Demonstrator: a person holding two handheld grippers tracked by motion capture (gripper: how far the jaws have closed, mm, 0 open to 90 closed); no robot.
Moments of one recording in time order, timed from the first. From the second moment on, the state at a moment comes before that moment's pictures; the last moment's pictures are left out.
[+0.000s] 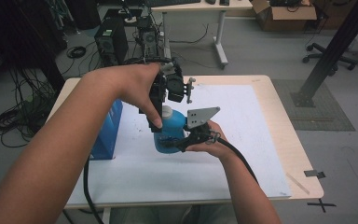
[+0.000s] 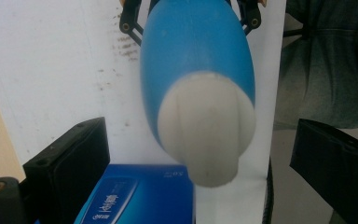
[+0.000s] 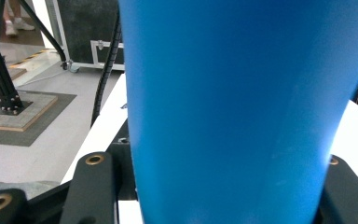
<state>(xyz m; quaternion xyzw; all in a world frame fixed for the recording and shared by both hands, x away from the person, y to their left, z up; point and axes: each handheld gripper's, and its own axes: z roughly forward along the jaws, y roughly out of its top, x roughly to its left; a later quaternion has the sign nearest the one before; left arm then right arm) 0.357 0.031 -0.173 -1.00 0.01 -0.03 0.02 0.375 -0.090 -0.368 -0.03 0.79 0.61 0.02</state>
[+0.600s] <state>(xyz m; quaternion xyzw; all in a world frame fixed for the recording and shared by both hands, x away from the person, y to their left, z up) 0.357 0.028 -0.183 -1.00 0.00 -0.04 0.02 0.375 -0.082 -0.364 -0.03 0.79 0.61 0.02</state>
